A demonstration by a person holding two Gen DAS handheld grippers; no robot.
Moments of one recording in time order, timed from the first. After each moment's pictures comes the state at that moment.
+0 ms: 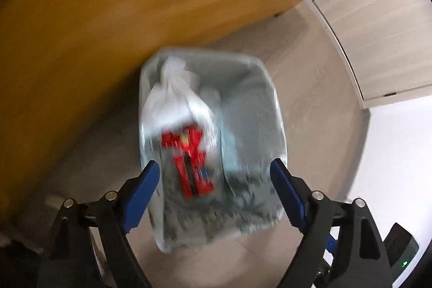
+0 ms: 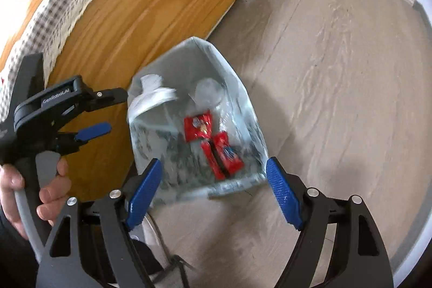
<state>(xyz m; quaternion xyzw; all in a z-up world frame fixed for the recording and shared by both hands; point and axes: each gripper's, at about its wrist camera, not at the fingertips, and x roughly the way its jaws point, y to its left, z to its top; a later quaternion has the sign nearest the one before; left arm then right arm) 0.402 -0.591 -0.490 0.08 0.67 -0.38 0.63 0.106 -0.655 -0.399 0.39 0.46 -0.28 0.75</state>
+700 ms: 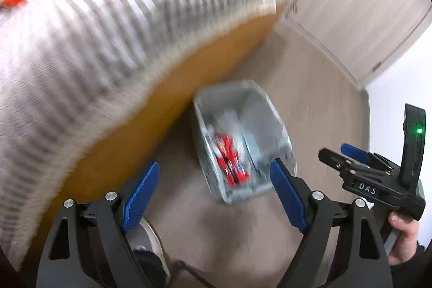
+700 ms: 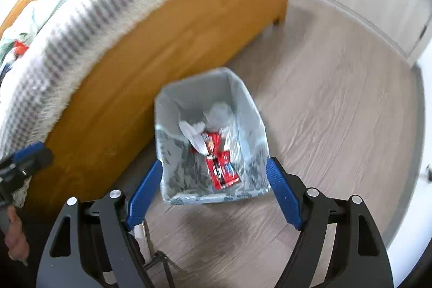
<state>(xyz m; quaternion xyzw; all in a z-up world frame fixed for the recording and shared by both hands) 0.389 -0.454 -0.324 0.14 0.50 -0.43 0.74 0.152 -0.618 -0.304 0.27 0.48 -0.28 0.79</state>
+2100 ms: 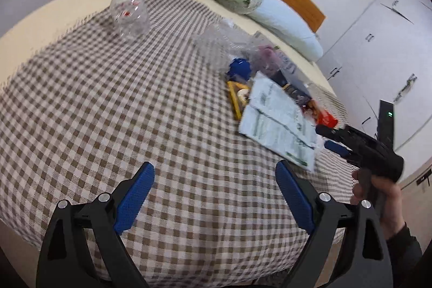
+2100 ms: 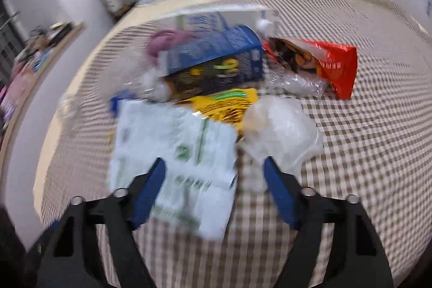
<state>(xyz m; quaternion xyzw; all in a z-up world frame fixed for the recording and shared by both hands) 0.572 0.030 -0.238 -0.24 0.42 -0.09 0.87 0.618 -0.279 -0.182 0.12 0.49 0.07 0.86</state>
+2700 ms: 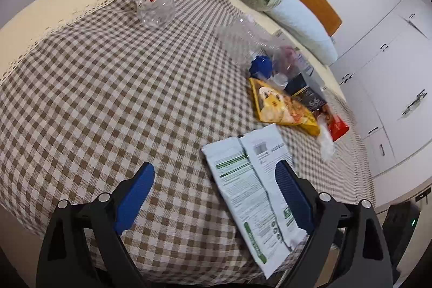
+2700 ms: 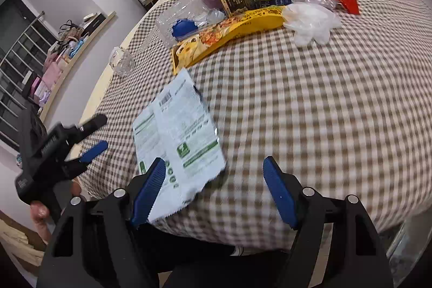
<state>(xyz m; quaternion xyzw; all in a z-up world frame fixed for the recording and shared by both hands) 0.569 0.045 -0.247 -0.26 0.44 -0.06 0.86 0.466 -0.250 -0.197 0.18 0.49 0.18 0.83</state>
